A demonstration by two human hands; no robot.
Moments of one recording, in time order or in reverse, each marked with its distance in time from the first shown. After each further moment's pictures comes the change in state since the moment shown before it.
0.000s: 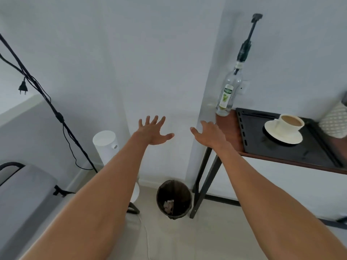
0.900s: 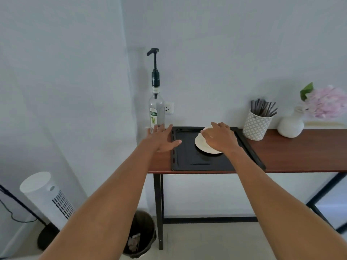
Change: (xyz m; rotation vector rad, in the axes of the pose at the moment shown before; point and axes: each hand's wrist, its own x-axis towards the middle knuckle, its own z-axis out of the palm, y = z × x) left_hand 0.058 0.299 -0.031 -0.009 0.056 0.265; right_hand -0.031 0.270 -0.150 -0.003 0.290 0.172
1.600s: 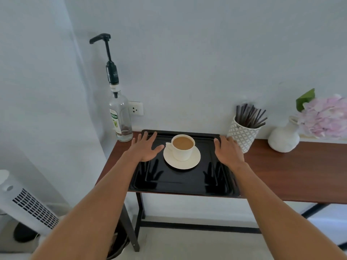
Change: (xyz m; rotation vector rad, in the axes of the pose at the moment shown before) left_hand 0.119 0.074 0.050 -0.064 -0.094 -0.174; right_hand 0.109 0.183 0.020 0.021 -0.069 0.092
